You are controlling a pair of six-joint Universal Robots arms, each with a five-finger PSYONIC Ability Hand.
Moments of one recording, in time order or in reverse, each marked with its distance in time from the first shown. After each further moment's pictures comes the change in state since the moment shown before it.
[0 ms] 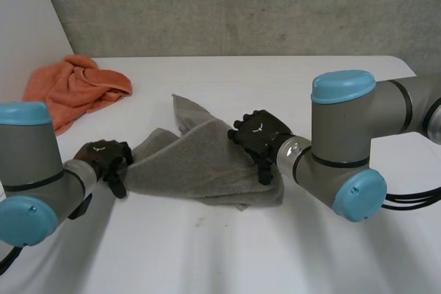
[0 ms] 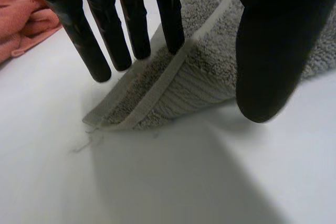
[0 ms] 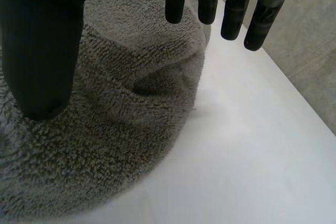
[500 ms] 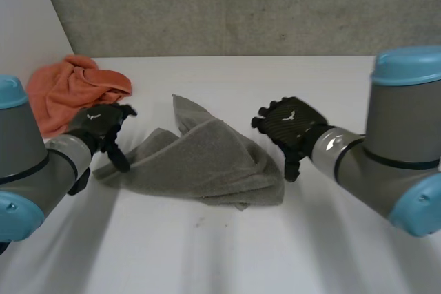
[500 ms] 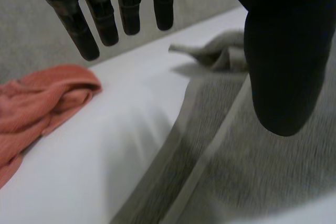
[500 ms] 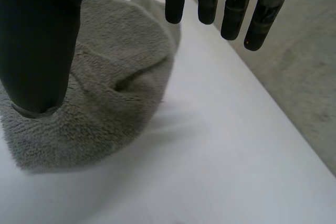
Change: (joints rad) left arm -0.033 0.178 -0.010 0.023 0.007 -0.057; right arm -0.070 -0.261 0.220 0.012 -0.013 -0.005; left_hand -0.267 -0.266 -0.268 -0.265 -0.260; right_hand 0.000 0.000 0.000 0.000 0.000
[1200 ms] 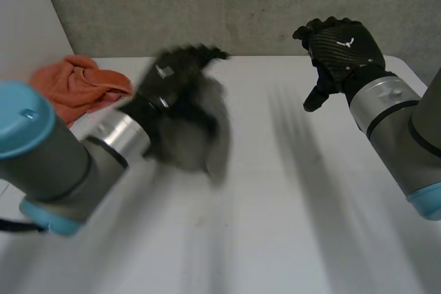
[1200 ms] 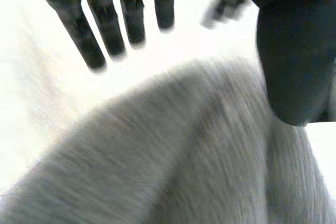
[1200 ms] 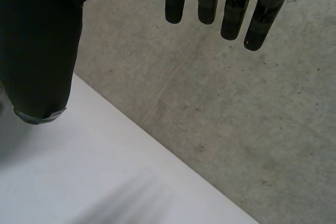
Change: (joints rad) left arm -0.242 0.054 0.000 0.401 0.305 -0.265; right arm -0.071 -0.243 0.104 -0.297 0.164 0.330; left_hand 0.021 0.131 0.160 0.154 0.127; right_hand 0.000 0.000 0.000 0.000 0.000
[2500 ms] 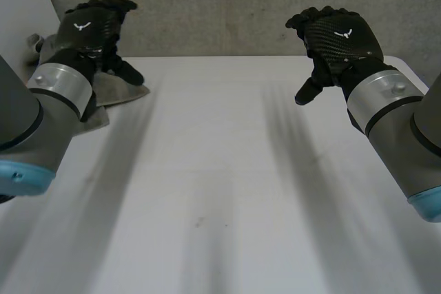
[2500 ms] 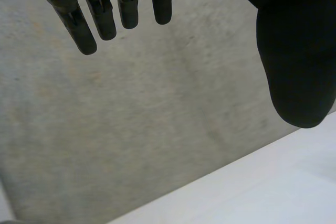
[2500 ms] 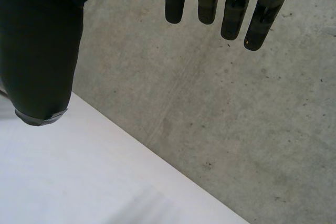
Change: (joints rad) left arm 0.166 0.036 0.184 -0.160 -0.335 0.170; right arm 0.029 -0.022 -0.007 -0.005 -0.003 0.074; left_hand -0.108 -0.213 -0.236 -0.238 -0.197; right_hand 0.000 0.000 0.000 0.000 0.000
